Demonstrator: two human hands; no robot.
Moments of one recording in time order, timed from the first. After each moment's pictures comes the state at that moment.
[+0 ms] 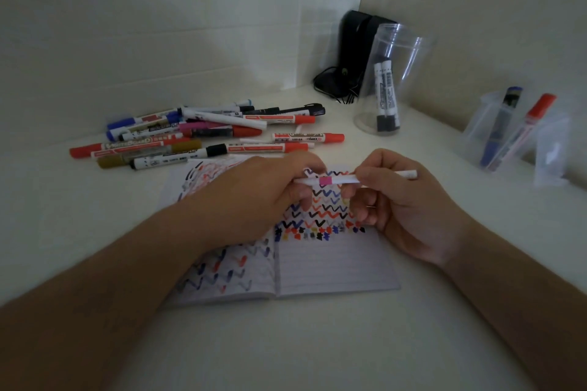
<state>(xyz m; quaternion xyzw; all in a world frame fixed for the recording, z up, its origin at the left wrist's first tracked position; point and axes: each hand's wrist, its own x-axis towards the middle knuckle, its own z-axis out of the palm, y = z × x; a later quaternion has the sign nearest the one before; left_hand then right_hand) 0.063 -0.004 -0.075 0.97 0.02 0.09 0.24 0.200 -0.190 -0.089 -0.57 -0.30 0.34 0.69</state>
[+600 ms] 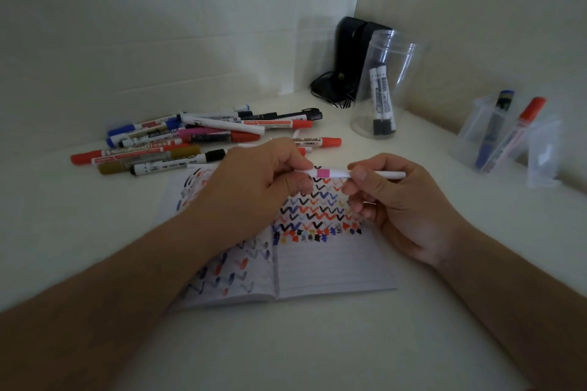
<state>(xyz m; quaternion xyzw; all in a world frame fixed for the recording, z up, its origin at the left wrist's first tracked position) 0.064 -0.005 -0.083 0.90 0.05 0.26 0.34 0.202 -0.191 -0.091 -0.57 -0.29 0.30 0.71</state>
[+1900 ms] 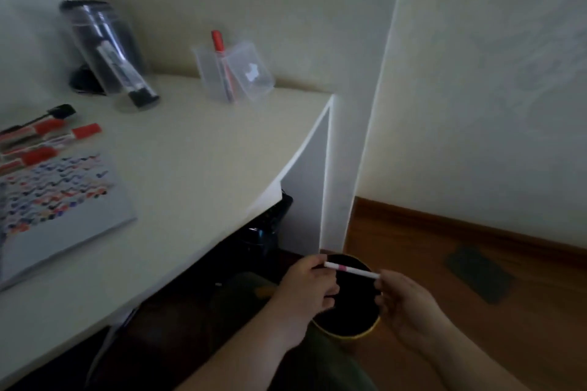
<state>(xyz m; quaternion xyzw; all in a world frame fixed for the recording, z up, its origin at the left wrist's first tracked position) 0.075 -0.381 -0.251 0.66 0.19 -0.23 0.70 0.091 -0.589 -0.334 -0.47 0.32 0.16 0.80</state>
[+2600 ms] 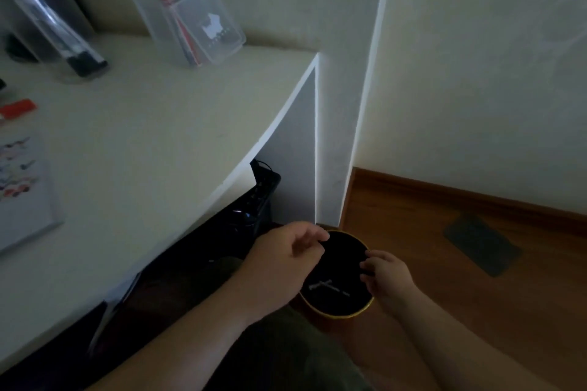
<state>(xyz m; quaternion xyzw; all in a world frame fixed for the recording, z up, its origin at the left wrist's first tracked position) 0.102 -0.370 -0.208 0.86 -0.01 -0.17 0.49 0.153 -0.596 -0.410 -0.60 0.38 0.18 0.68</state>
